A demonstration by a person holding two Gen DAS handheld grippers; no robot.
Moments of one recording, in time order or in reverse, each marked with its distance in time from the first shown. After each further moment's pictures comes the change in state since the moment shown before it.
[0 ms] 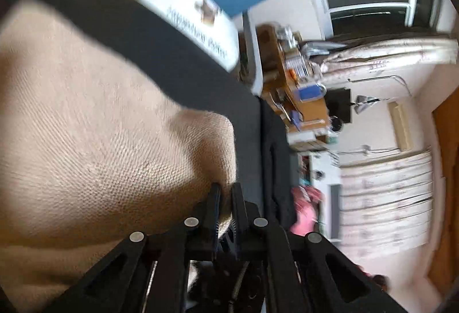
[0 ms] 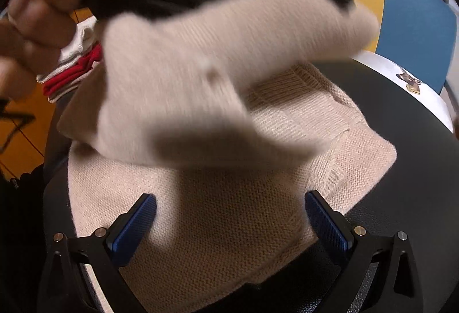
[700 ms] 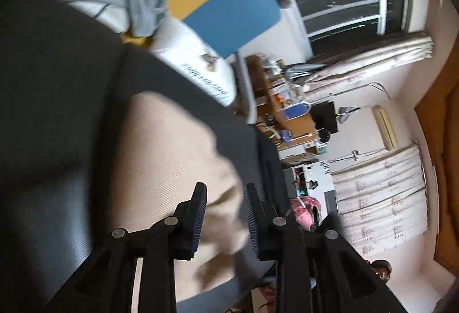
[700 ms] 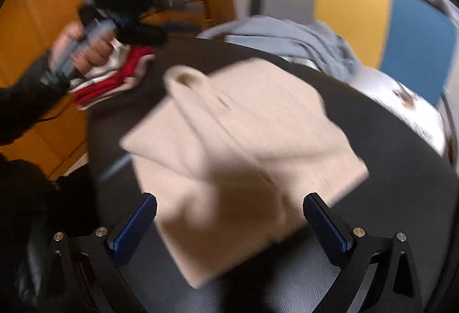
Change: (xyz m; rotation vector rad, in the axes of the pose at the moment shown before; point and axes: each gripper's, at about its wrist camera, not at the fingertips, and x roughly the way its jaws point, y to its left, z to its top) left arm -0.195 0.060 -0.026 0.139 -0.161 0.013; right arm -0.076 0.019 0.060 -0.071 0.023 0.112
